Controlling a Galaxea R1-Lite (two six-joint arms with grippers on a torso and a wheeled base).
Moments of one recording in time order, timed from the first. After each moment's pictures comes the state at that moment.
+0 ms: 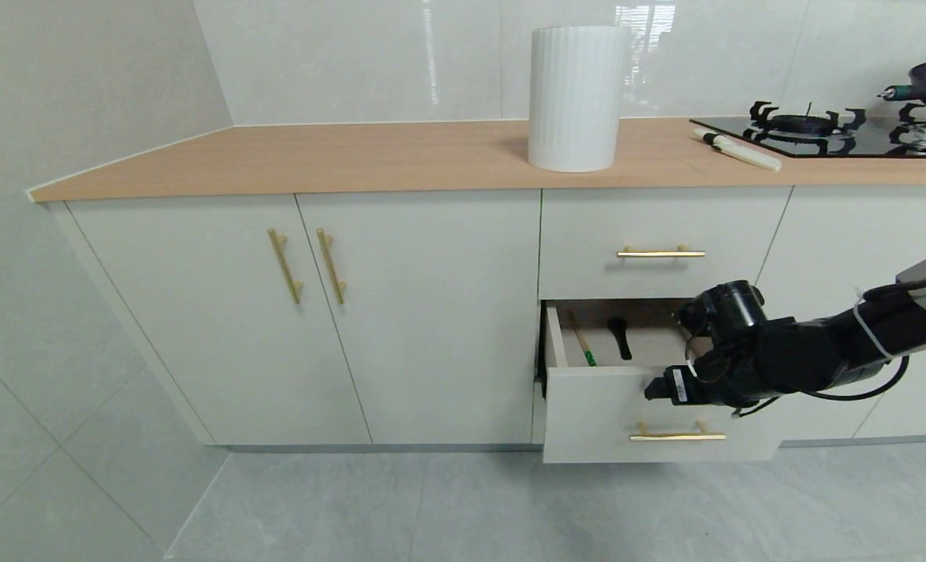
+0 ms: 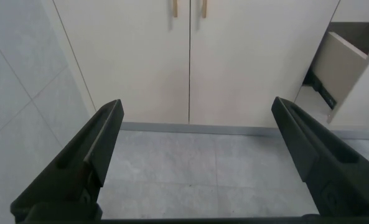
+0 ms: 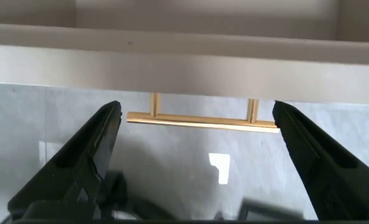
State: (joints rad) left arm 0.00 0.00 0.00 0.00 0.05 -0.01; right arm 0.23 2.12 -1.15 -0.09 -0.10 0.16
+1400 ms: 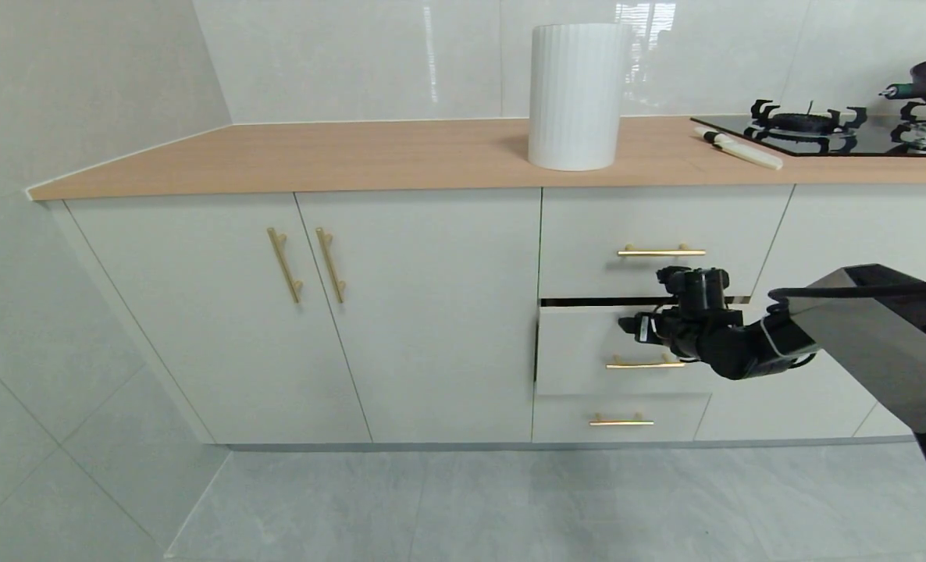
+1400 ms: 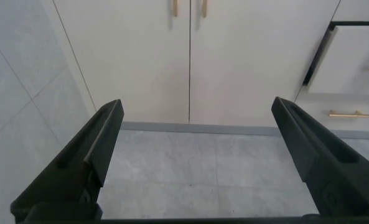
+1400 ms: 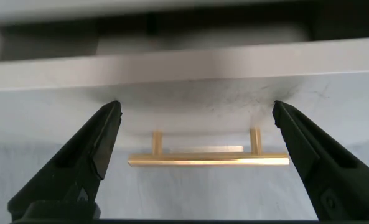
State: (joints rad) left arm 0.00 0.00 0.00 0.00 0.05 -0.01; right arm 0.18 2.46 -1.52 -0.53 -0.13 0.17
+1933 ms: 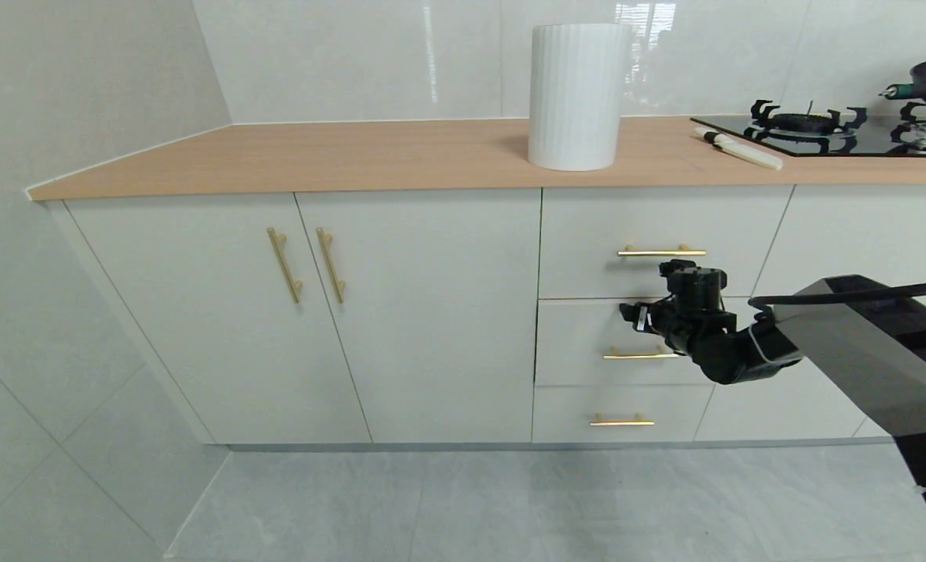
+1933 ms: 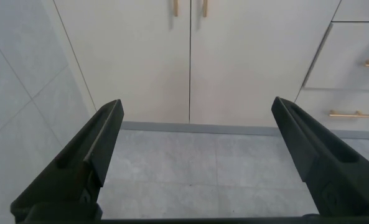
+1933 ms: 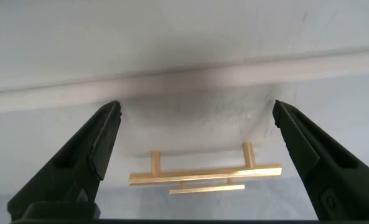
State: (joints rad) left arm 0.00 0.00 0.00 0.00 0.05 -0.01; right arm 0.18 2.53 -1.58 -0.66 -0.20 0.19
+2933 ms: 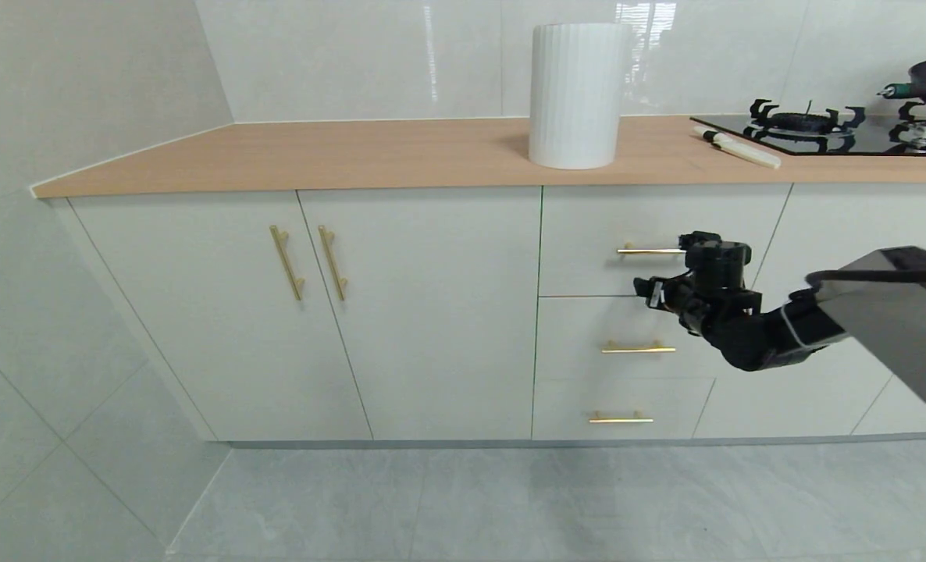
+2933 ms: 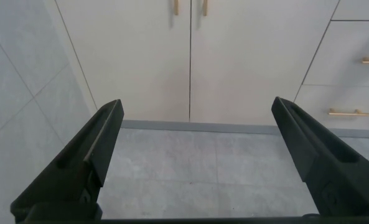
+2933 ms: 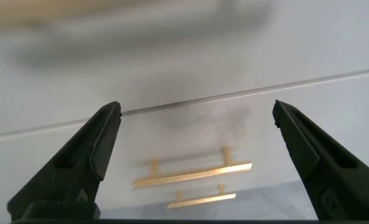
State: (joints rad) left arm 0.00 0.00 0.00 0.00 0.05 -0.01; right arm 0.18 2.33 -1.43 -0.70 -0.28 0.21
